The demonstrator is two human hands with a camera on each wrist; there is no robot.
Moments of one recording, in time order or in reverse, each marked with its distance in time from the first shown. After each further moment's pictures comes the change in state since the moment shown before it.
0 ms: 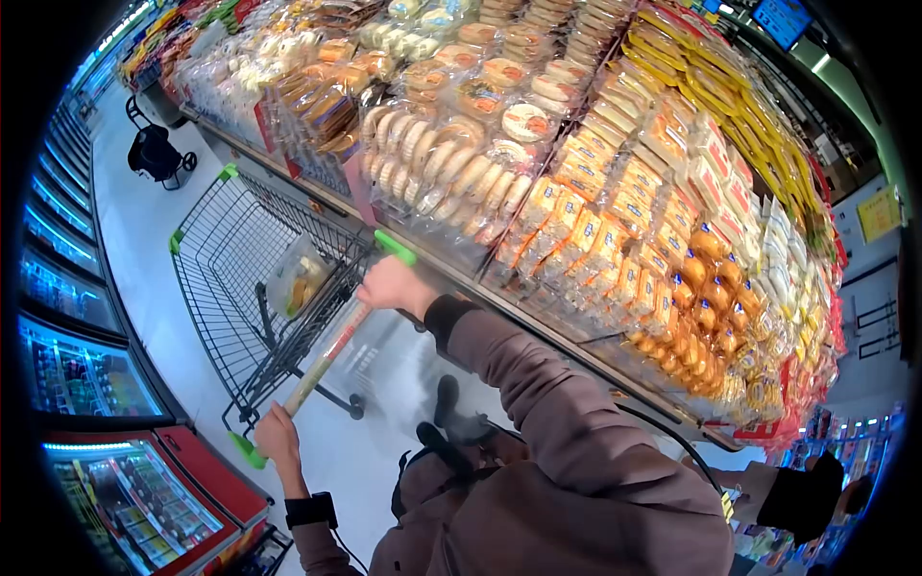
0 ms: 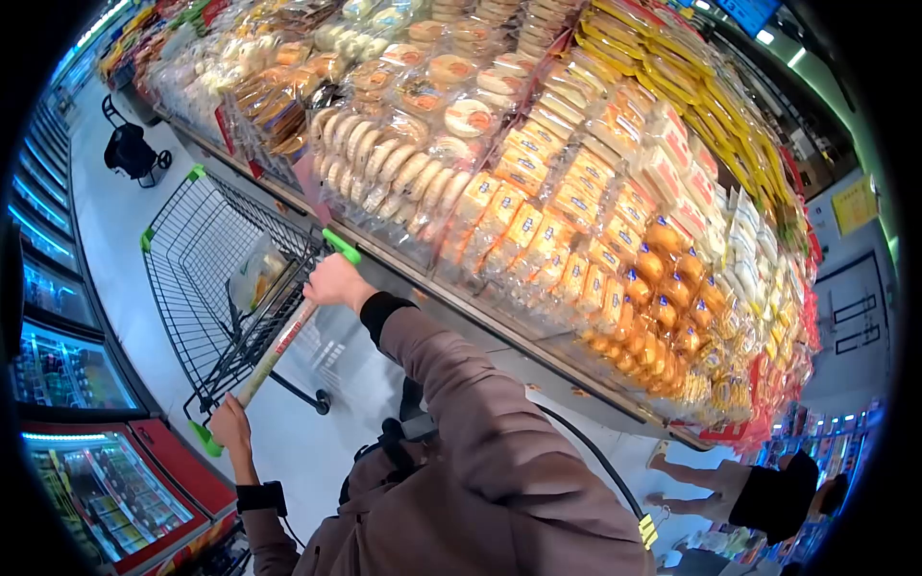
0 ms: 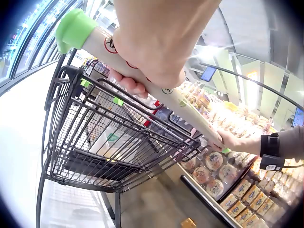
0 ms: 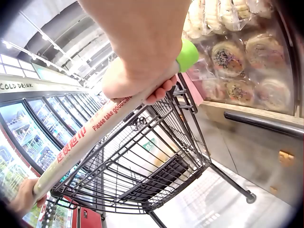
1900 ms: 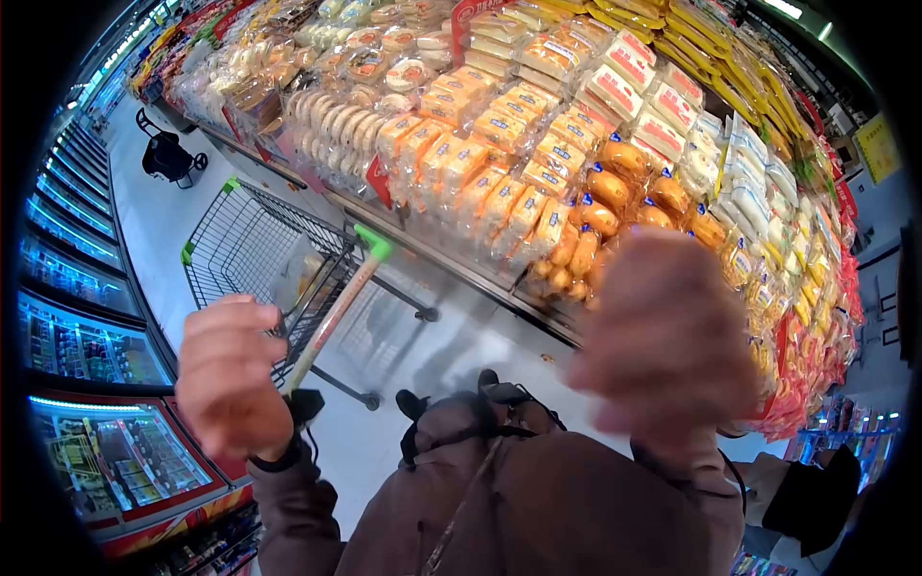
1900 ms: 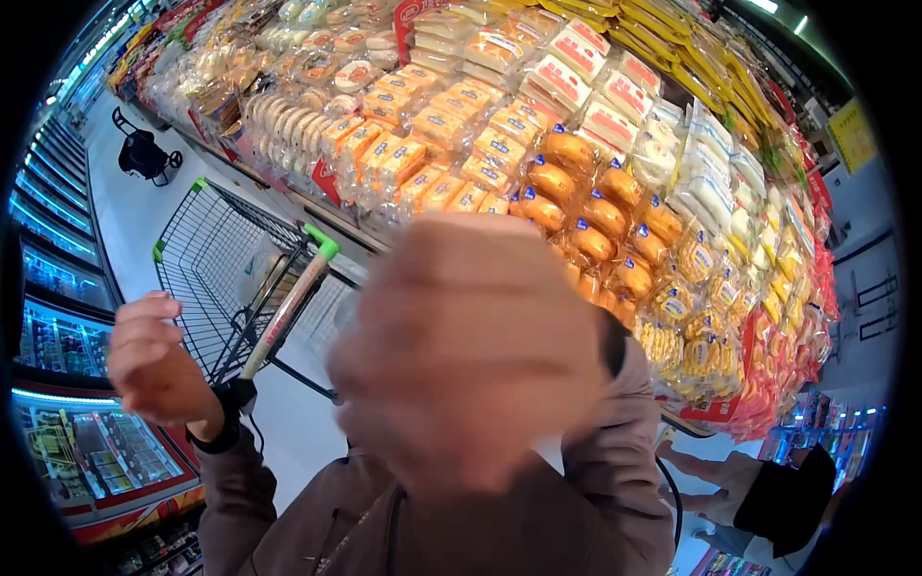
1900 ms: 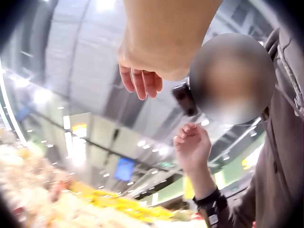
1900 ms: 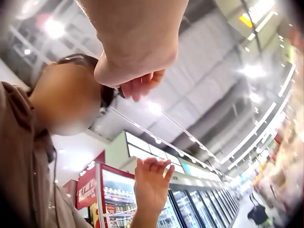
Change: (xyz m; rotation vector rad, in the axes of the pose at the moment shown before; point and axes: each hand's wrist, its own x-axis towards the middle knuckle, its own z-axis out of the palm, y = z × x) left_hand -0.171 0.304 -0.281 -1.321 0.571 1.248; right_hand -0.435 -0.029 -0.337 0.534 0.968 -0.452
